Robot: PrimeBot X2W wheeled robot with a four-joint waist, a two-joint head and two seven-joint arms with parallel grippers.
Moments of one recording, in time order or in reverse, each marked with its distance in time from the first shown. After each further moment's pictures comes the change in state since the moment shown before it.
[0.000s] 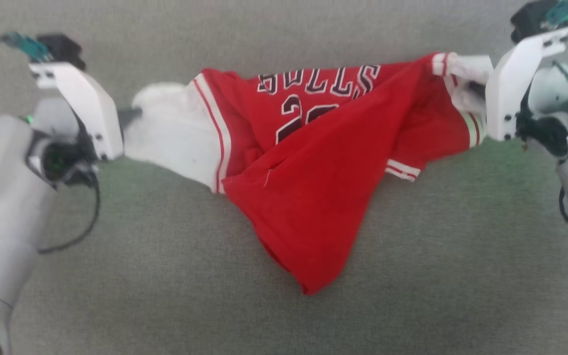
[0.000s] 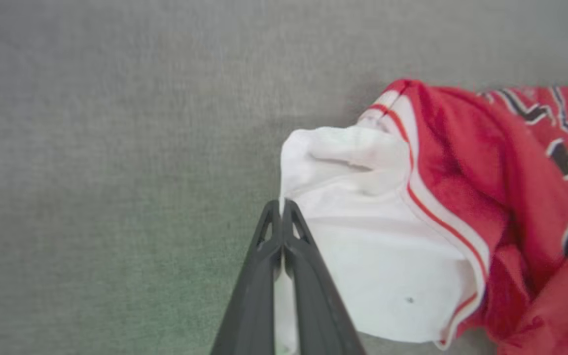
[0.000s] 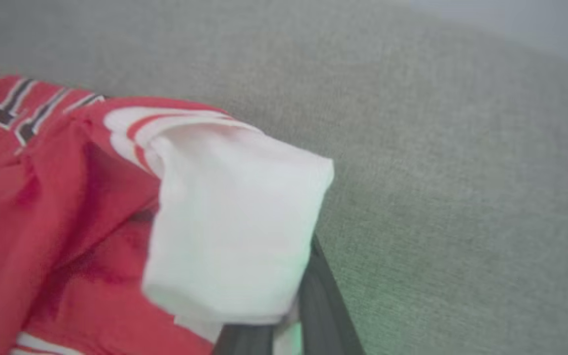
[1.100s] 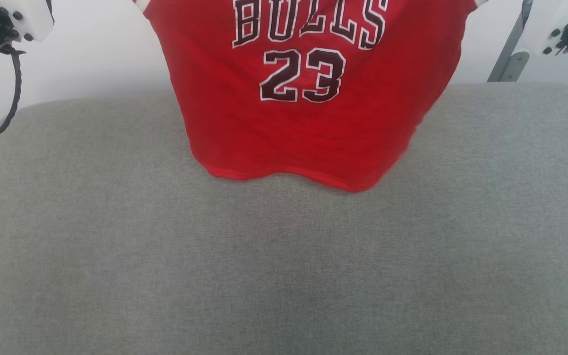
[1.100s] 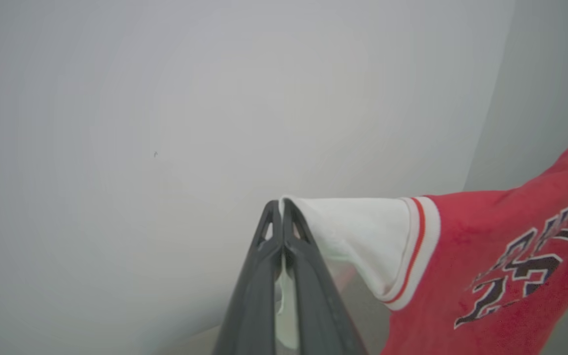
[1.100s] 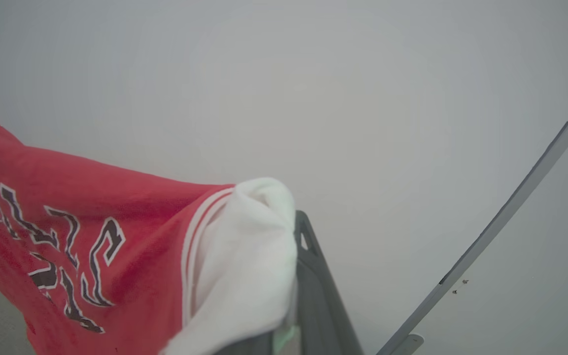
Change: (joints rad) left arm -0.280 0.155 -0.060 -0.197 0.125 0.000 -0.256; right arm -0.218 -0.140 0.209 -0.123 0.157 0.000 -0.401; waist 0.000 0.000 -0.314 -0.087
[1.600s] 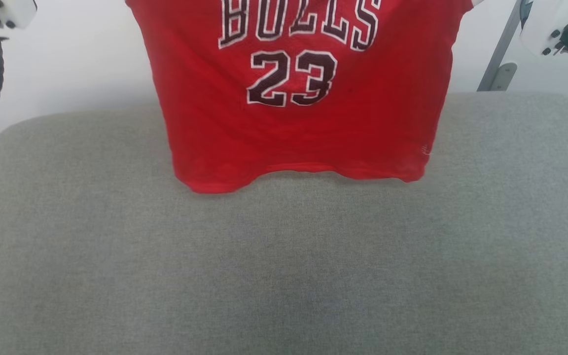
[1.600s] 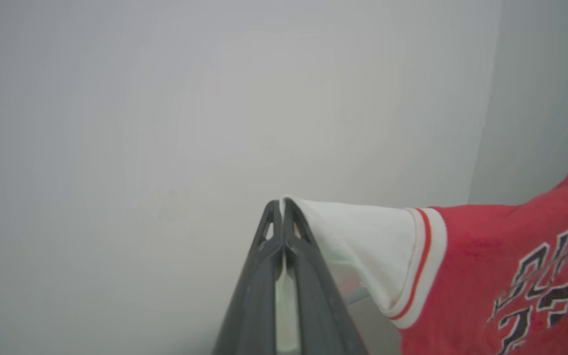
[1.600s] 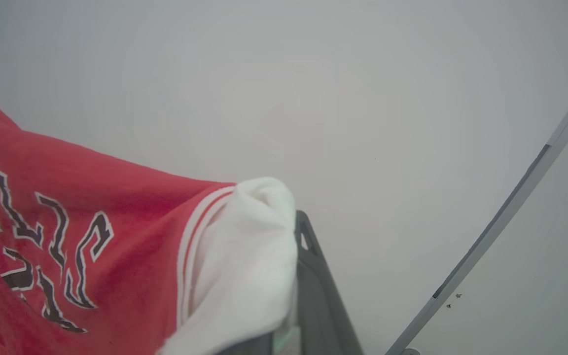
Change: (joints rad) left arm -0.022 0.026 -0.004 -0.011 -0.001 0.005 -0.041; right arm -0.018 -0.023 0.064 -0.003 0.063 0.000 -0.042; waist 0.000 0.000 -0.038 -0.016
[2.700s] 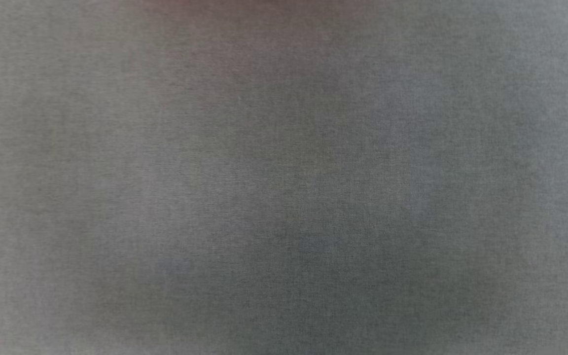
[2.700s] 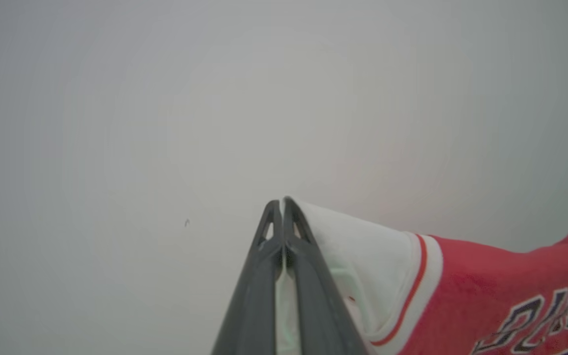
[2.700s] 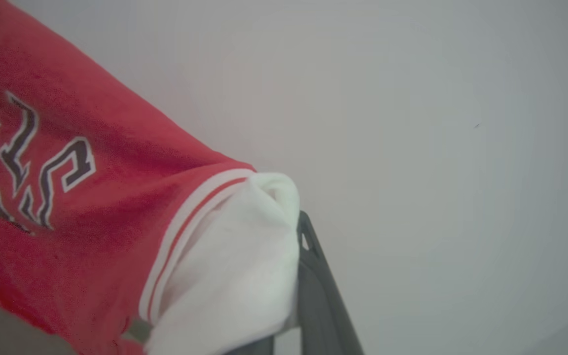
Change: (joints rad) left arm -0.365 -0.135 0.038 0.289 0.256 0.002 -0.509; right arm -0.386 0.250 -0.154 0.523 -0.659 0.000 -0.468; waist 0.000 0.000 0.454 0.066
